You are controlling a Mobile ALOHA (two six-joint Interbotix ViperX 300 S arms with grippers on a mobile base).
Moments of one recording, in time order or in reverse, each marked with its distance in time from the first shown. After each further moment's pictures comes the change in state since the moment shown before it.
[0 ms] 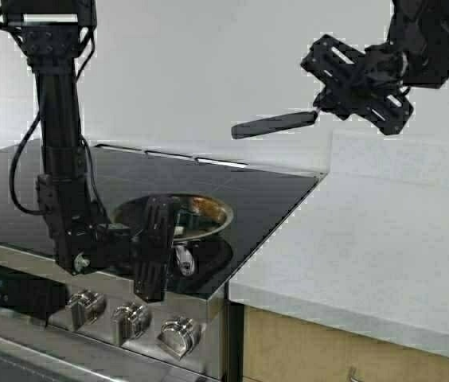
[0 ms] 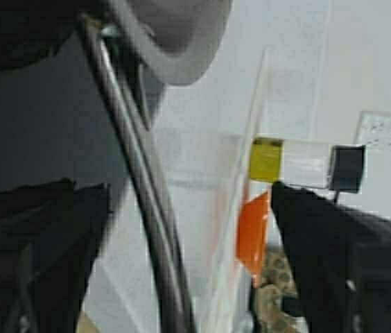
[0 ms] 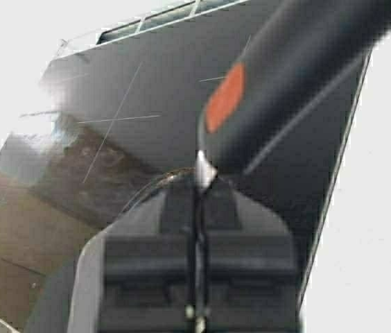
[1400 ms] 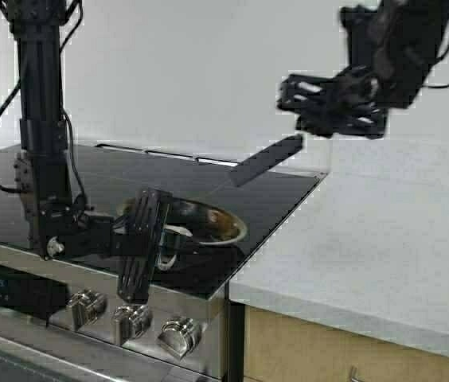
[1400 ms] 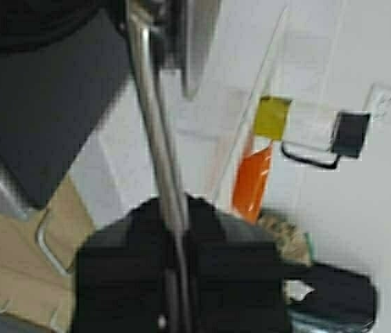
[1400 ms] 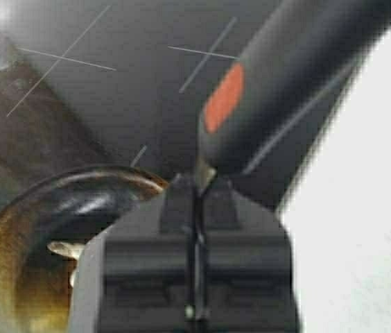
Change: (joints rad) left arm 0.000 -0.137 0.209 0.071 0.017 -0.041; right arm 0.029 0.213 -0.169 -0.006 -0.006 -0.334
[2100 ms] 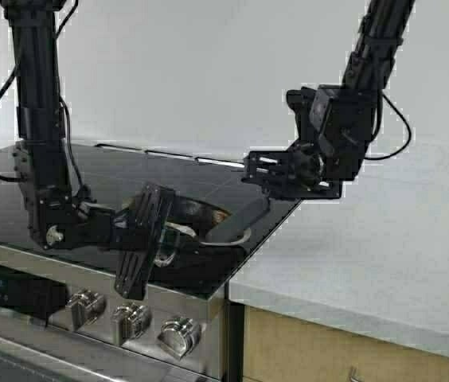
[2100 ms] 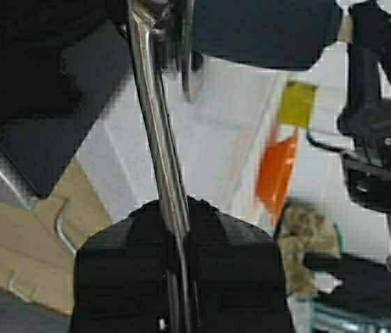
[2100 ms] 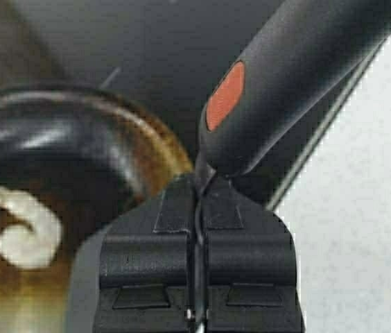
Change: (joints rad) left arm -0.002 -0.049 0.017 0.018 0.067 0.008; right arm 0.035 0.373 -0.236 0.003 -0.044 -0.031
